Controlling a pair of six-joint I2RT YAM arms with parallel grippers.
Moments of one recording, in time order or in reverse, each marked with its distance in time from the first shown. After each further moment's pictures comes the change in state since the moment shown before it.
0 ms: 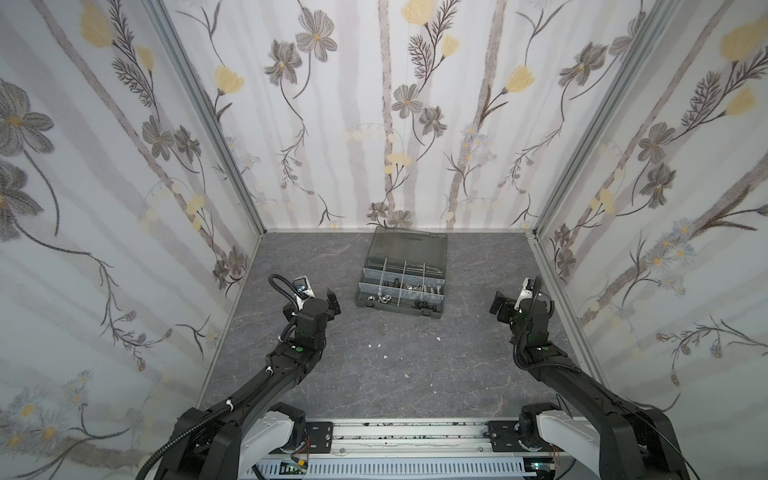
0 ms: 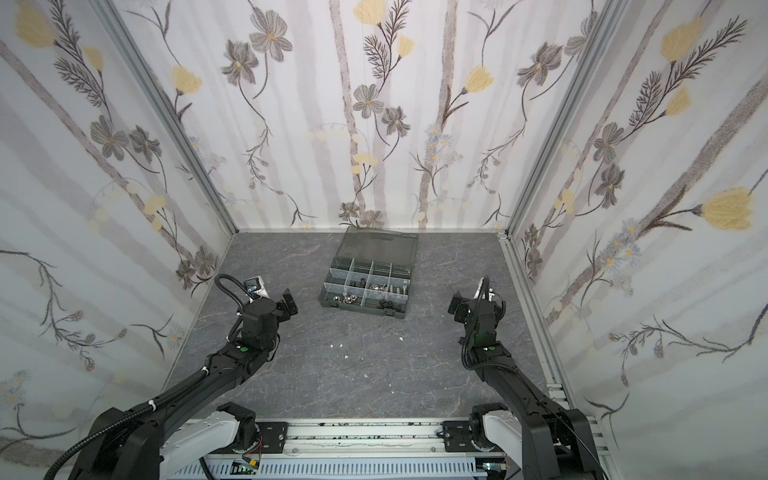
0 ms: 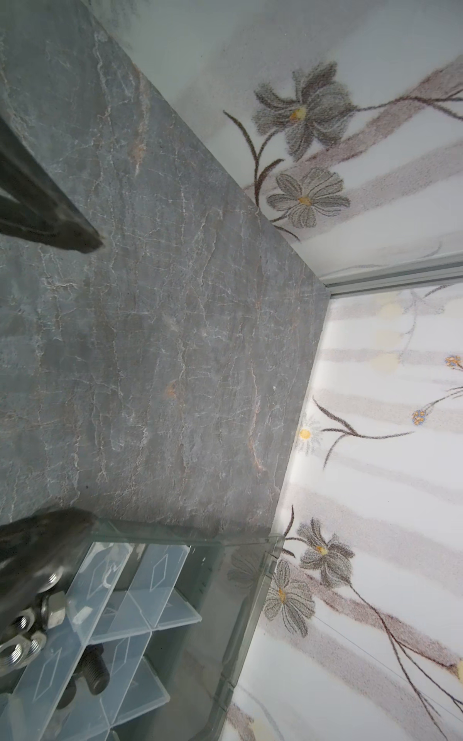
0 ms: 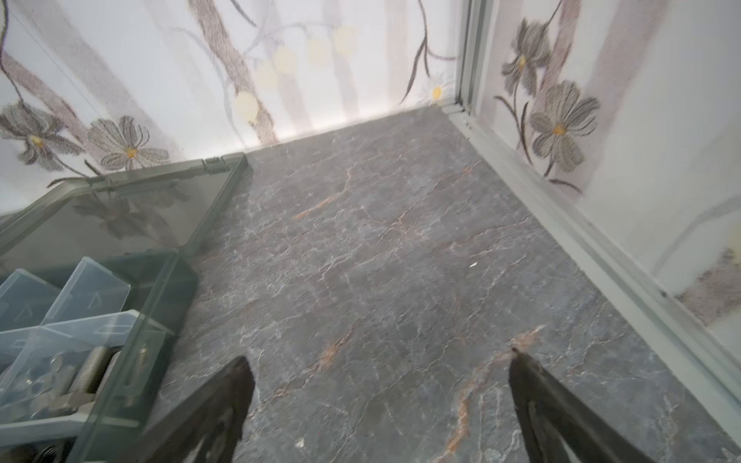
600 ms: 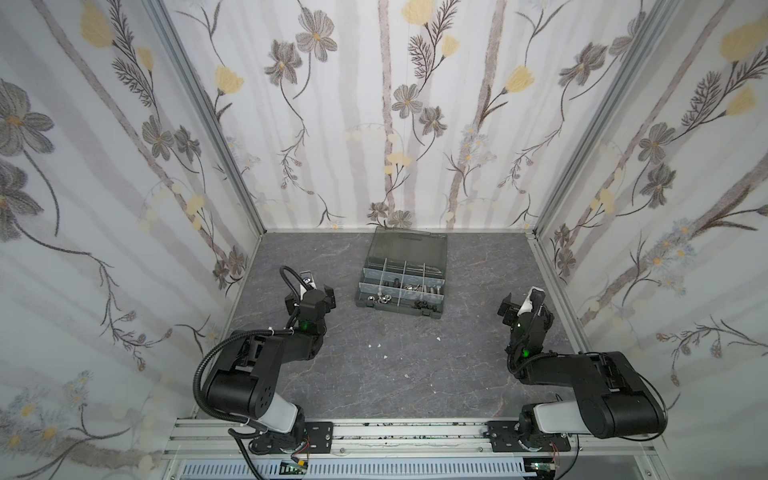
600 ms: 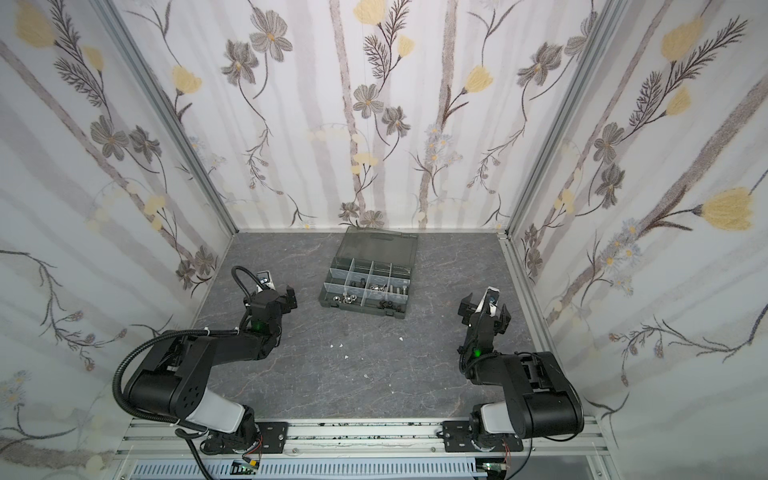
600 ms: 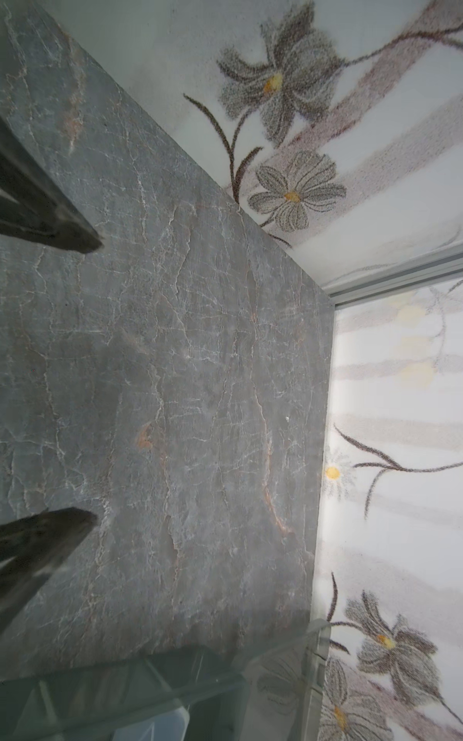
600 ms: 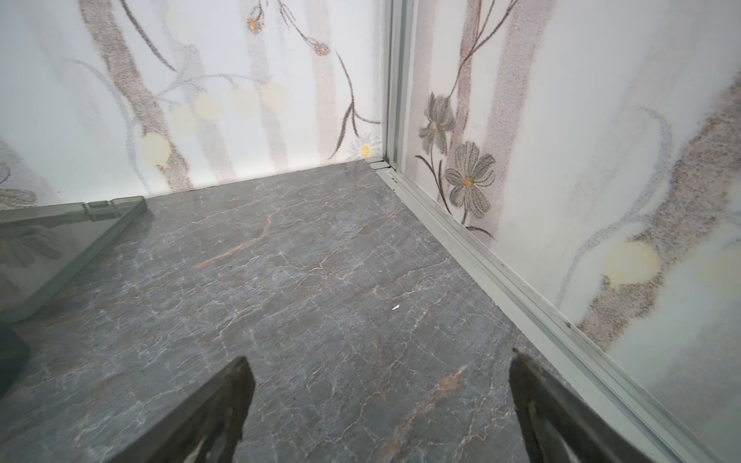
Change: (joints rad) left arm 0.142 0.497 0.040 0.461 0.061 0.226; right arm -0.055 0.362 -0.124 0.643 0.162 -0.136
